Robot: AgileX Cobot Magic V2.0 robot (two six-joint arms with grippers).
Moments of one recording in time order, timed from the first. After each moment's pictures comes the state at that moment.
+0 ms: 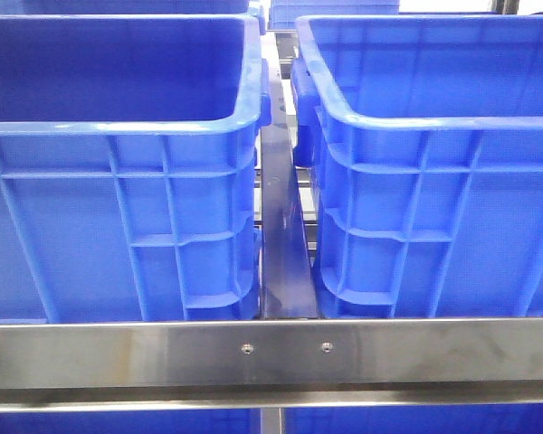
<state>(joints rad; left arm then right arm) -0.01 0.00 -0.02 0.10 0.12 -0.11 0.05 -0.01 0.03 0.01 -0.04 0.02</state>
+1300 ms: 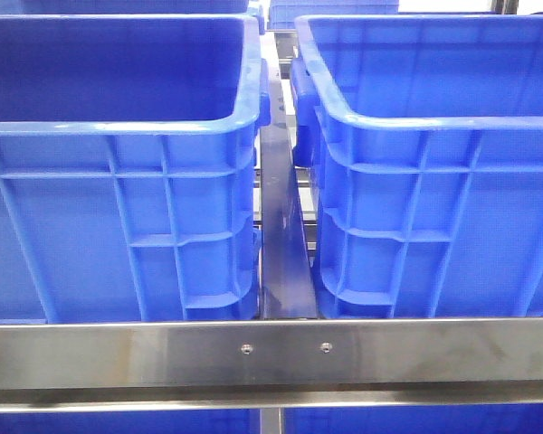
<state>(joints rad) -0.01 0.00 0.00 0.11 -0.02 -0.10 0.05 -0.01 0.03 0.01 -0.04 0.02</state>
